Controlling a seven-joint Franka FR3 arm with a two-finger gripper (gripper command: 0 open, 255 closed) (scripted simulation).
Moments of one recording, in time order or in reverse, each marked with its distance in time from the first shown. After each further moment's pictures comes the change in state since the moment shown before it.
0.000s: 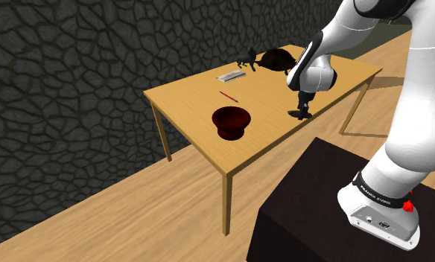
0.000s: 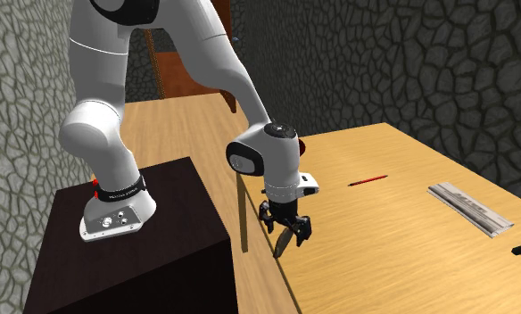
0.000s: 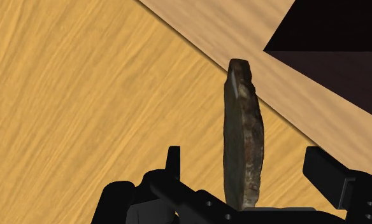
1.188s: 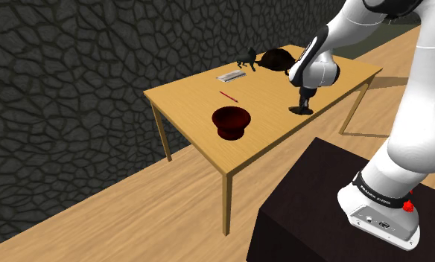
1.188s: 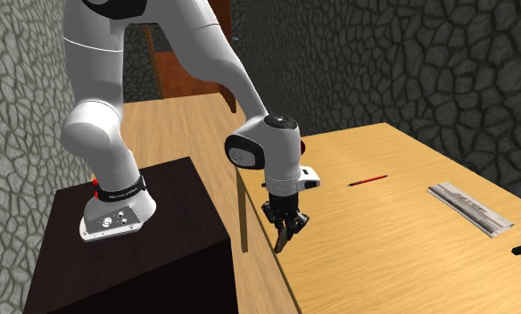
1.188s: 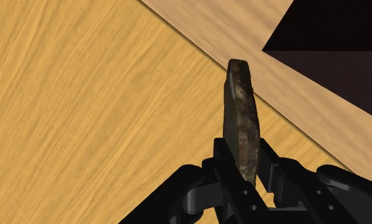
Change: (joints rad) arm 0.045 -0.055 -0.058 -0.010 -0.062 -0.043 0.045
